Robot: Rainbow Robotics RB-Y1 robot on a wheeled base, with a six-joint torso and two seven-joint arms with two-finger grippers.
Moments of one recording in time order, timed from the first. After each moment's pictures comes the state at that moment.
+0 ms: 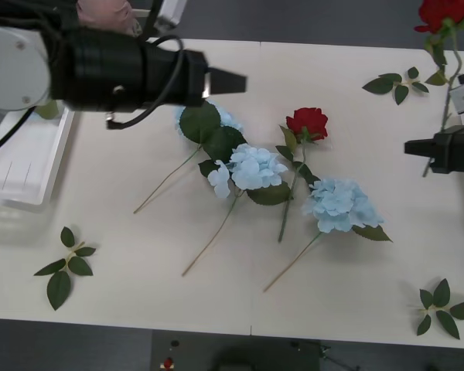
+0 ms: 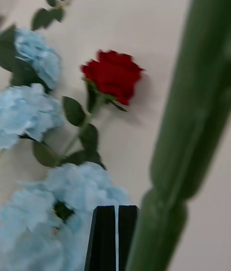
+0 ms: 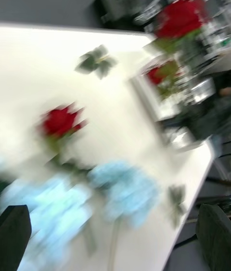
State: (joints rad) right arm -0.32 -0.93 0.00 -1.34 -1.72 1.08 2.27; left arm -0.70 0.78 -0.36 -1.84 1.42 0.94 -1.39
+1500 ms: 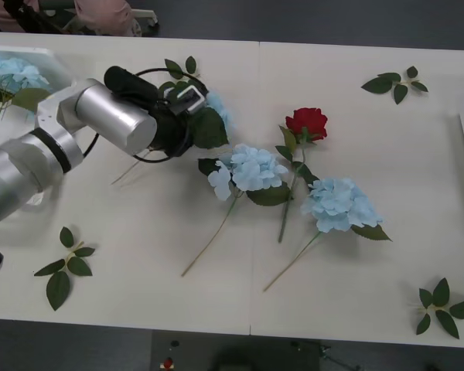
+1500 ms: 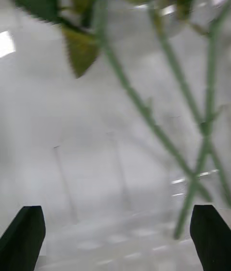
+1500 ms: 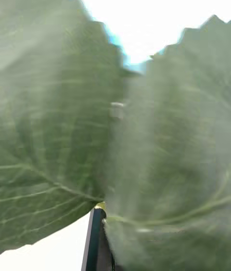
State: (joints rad) right arm -0.47 -1.18 0.40 -0.71 -1.61 0.80 1.93; left arm -0.95 0.59 -0.82 -1.09 0.83 0.73 -1.85
